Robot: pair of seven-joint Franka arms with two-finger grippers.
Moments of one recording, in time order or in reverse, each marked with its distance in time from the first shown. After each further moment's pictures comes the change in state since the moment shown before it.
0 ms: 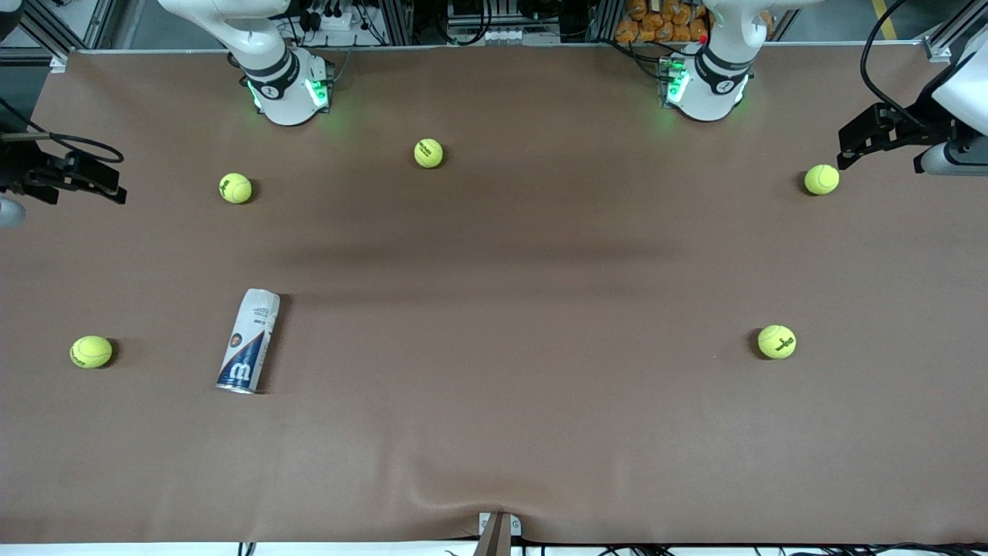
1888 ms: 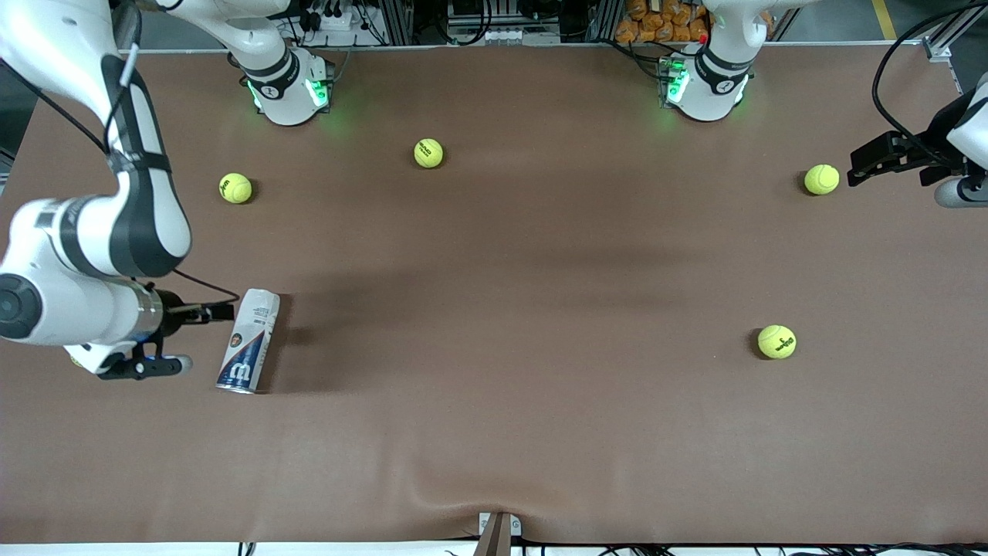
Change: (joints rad) left arm 0.049 0.053 0.013 -0.005 0.000 -0.013 -0.007; right arm 0.054 0.508 -0.002 0.018 0.021 0.402 -0.022
